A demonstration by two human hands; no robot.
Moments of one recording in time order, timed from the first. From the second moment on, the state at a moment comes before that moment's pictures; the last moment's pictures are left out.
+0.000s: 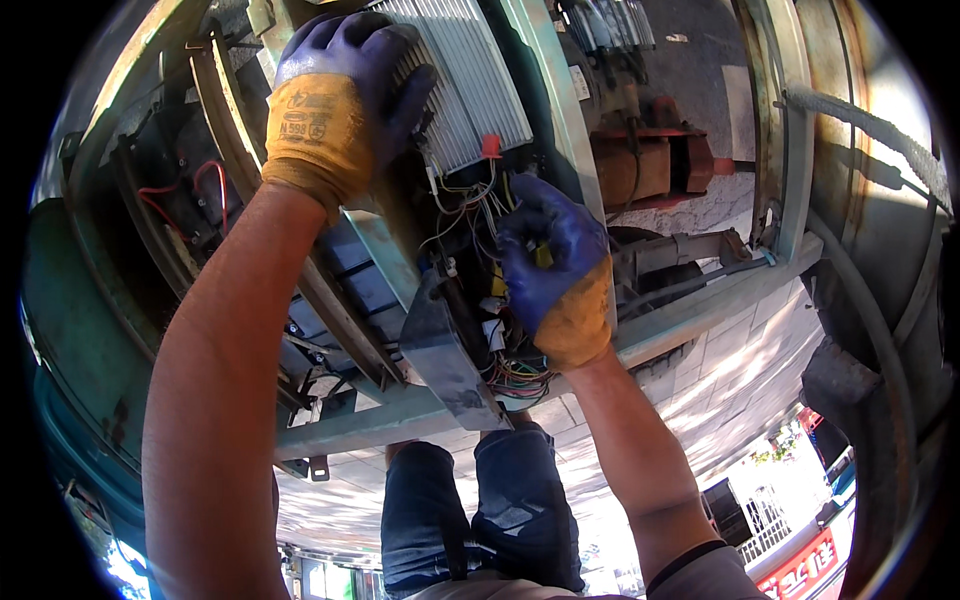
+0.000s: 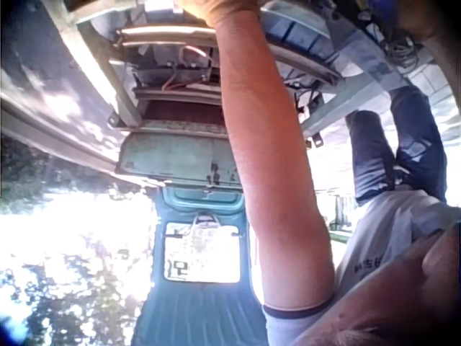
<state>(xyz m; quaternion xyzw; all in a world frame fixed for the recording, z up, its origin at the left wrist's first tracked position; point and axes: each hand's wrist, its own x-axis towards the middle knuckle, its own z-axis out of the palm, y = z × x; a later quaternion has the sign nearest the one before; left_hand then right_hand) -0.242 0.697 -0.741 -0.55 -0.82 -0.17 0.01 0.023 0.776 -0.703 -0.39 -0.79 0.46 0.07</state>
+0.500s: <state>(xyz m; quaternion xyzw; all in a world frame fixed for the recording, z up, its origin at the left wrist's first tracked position) -0.246 0.696 -0.743 -0.56 -0.81 -0.16 0.01 0.072 0.780 -0.663 -0.42 -0.79 0.45 0.03</state>
